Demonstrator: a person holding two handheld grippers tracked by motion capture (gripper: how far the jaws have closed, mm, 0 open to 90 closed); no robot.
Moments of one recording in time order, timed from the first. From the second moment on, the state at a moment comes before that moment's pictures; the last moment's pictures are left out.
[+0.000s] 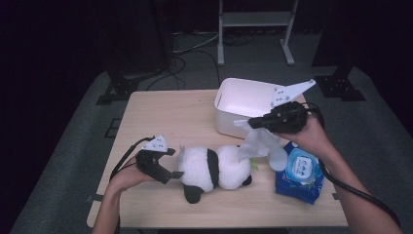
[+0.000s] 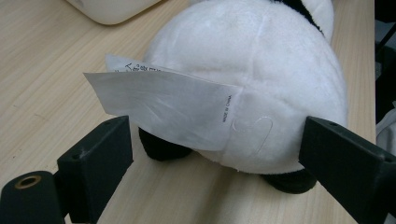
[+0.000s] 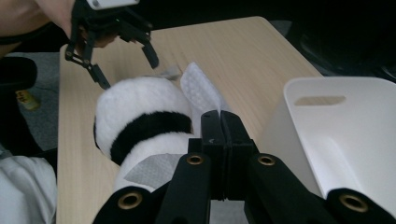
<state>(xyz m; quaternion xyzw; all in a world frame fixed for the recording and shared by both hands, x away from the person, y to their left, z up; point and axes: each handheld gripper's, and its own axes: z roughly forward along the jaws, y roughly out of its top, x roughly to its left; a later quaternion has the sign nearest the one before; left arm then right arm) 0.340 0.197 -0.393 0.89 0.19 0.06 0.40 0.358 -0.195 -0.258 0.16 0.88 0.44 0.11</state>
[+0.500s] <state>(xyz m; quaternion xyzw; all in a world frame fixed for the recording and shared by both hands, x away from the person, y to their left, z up) 0.340 0.192 -0.396 0.89 0.18 0.04 0.41 0.365 -0.101 -0.278 0.09 0.89 0.44 0.05</state>
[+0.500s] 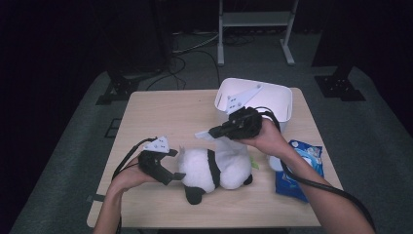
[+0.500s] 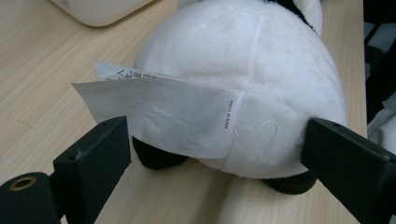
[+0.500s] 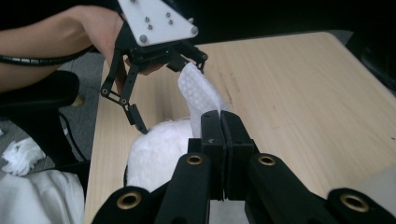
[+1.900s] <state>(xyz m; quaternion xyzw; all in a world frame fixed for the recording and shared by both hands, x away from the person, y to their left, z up) 0.337 0.165 -0.395 0.89 0.15 0.01 0.43 0.341 -0.152 -0.371 0.13 0.94 0.32 0.02</state>
